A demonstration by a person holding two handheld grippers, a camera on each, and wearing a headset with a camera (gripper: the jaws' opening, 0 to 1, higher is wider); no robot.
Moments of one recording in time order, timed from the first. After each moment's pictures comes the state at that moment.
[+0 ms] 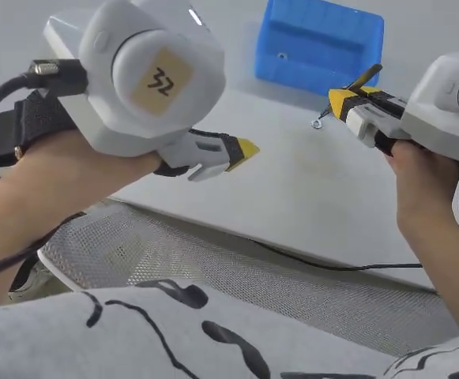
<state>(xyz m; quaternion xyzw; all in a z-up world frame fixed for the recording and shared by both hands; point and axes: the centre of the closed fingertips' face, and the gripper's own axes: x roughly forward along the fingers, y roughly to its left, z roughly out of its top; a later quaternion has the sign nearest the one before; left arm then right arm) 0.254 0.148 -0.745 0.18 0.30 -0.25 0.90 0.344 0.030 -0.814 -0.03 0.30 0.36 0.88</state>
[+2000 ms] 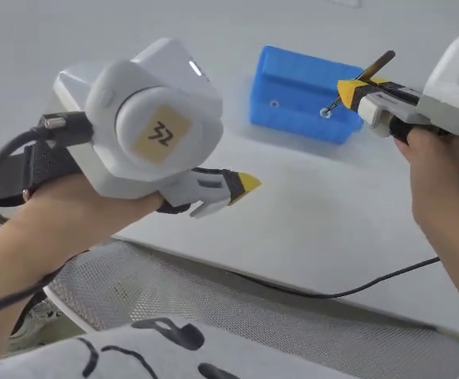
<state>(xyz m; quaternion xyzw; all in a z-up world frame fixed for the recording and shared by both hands) 0.253 0.146 -0.723 0.19 0.27 -0.24 0.91 0.386 0.031 -0.738 -0.02 0.24 0.36 0.90</state>
